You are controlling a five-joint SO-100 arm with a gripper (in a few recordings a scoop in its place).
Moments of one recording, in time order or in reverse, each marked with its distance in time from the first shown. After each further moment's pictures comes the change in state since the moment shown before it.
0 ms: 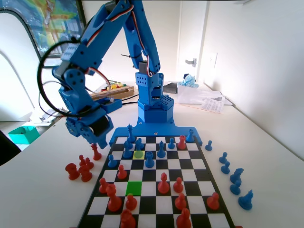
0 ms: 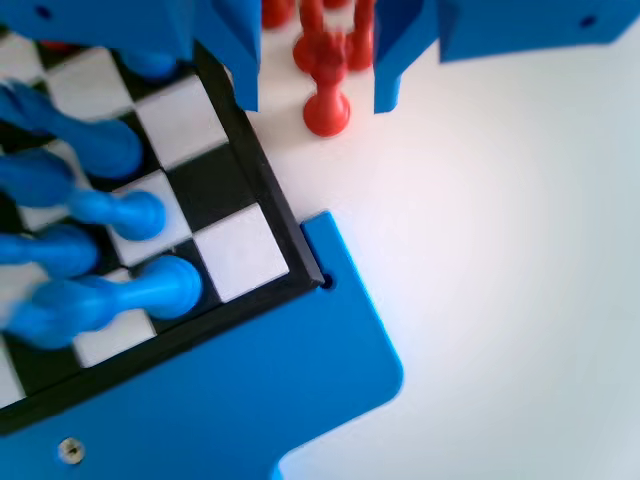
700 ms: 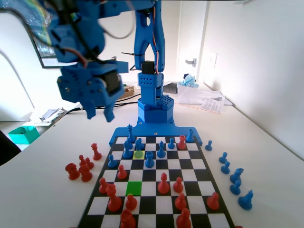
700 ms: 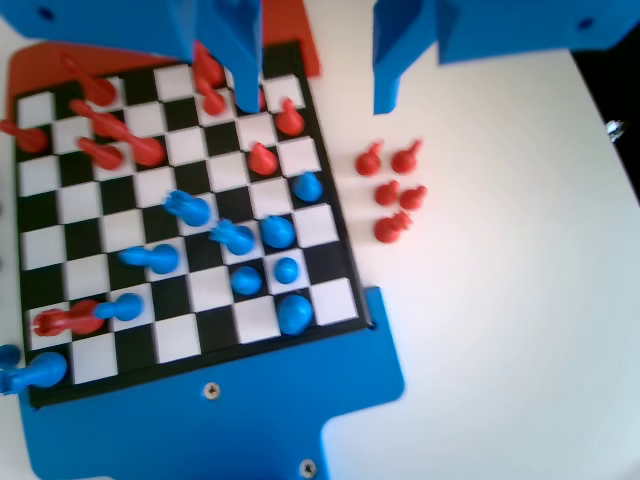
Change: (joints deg) arm -16.3 19.8 -9.1 23.0 3.5
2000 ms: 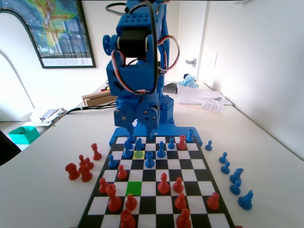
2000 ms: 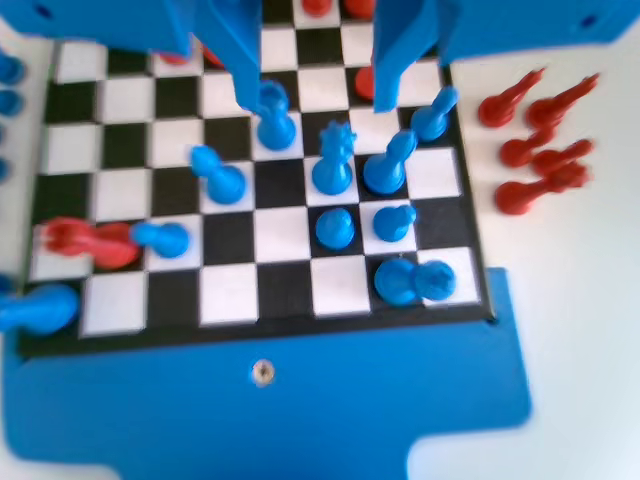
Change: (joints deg) arm -14.1 3.3 25.8 -21.9 6.0
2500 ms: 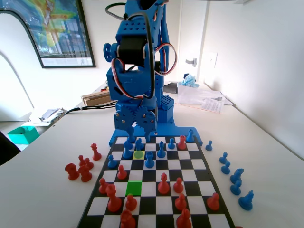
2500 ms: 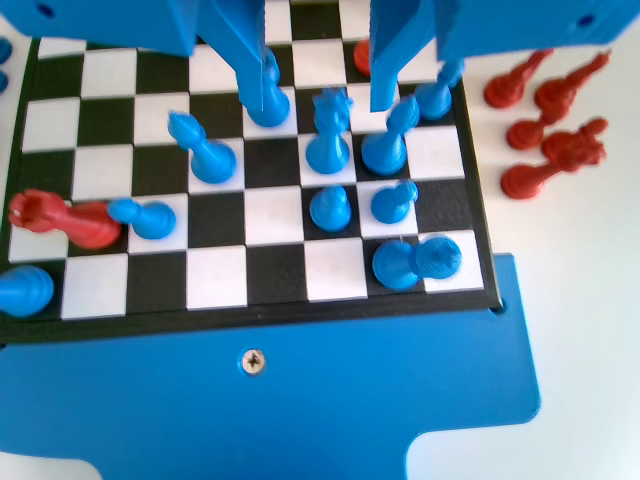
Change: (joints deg) arm 1.1 0.0 3.7 -3.9 -1.1
